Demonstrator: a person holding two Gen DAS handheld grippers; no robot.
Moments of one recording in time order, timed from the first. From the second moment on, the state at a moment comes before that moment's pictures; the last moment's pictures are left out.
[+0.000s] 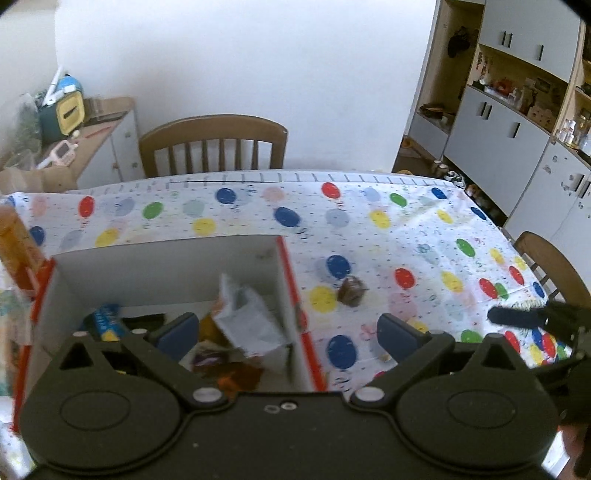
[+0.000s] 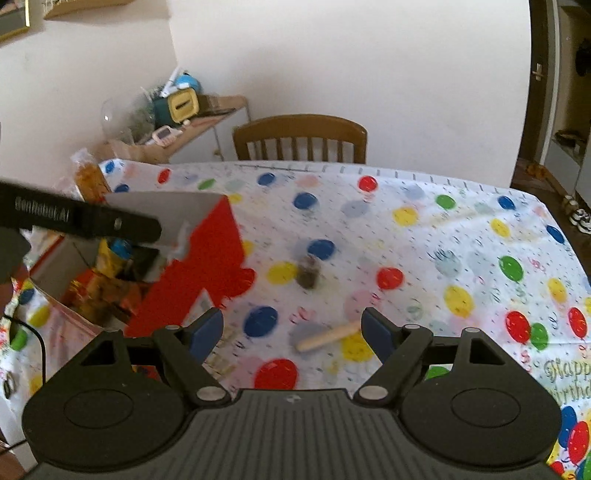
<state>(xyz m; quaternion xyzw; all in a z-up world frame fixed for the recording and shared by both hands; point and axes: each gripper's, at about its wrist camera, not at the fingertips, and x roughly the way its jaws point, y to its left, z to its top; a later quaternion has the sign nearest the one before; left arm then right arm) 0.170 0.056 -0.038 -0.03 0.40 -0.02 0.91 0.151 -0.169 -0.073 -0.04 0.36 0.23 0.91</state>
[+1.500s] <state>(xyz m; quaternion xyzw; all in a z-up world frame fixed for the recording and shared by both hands) 0.331 -0.037 -0.155 -0.03 0.52 -0.01 0.85 0.247 -0.148 -0.171 -0.04 0.47 0.14 0.87</state>
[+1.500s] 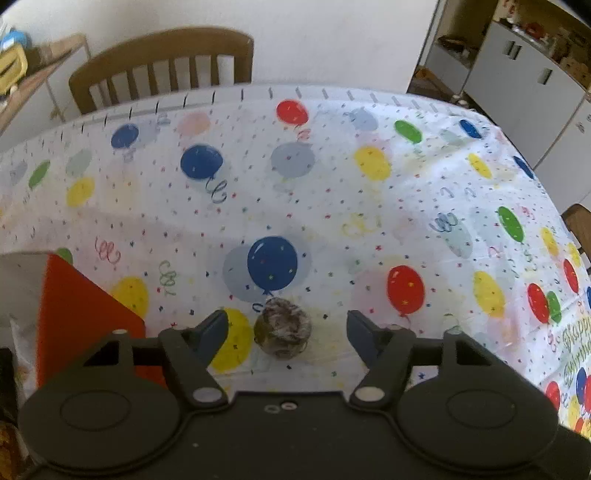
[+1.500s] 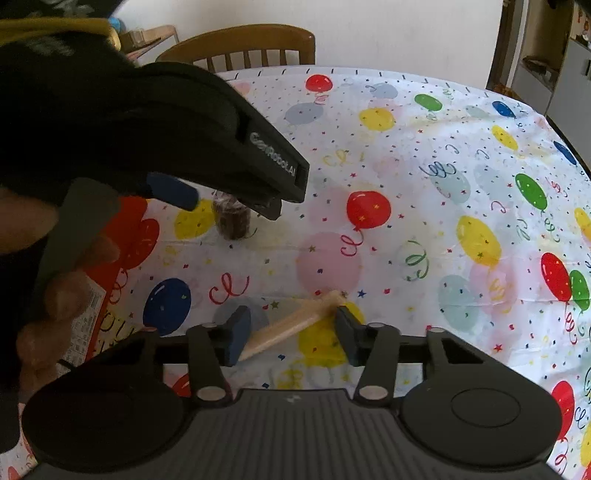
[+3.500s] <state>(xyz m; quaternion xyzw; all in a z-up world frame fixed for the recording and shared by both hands) 0.199 0.027 -0.026 -0.10 0.46 -0.06 0.88 0.150 -0.155 -0.047 0.02 0.37 0.23 0.90</state>
